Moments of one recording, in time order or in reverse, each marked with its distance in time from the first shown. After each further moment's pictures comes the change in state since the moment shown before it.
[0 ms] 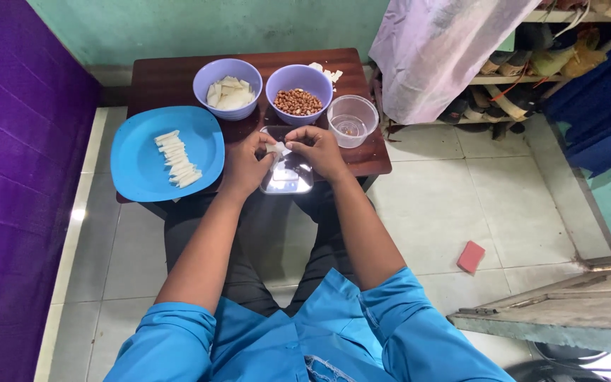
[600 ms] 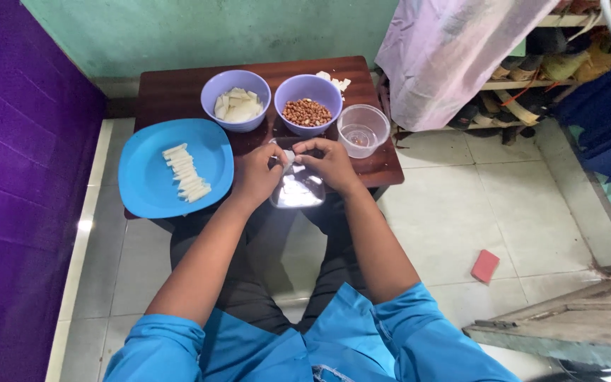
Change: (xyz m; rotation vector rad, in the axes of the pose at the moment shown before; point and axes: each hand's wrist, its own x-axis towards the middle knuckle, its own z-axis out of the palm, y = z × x) left_hand 0.013 -0.008 -0.002 0.098 -0.017 0.128; right_hand 0.003 -0.010 0.003 -0.080 -0.034 -0.027
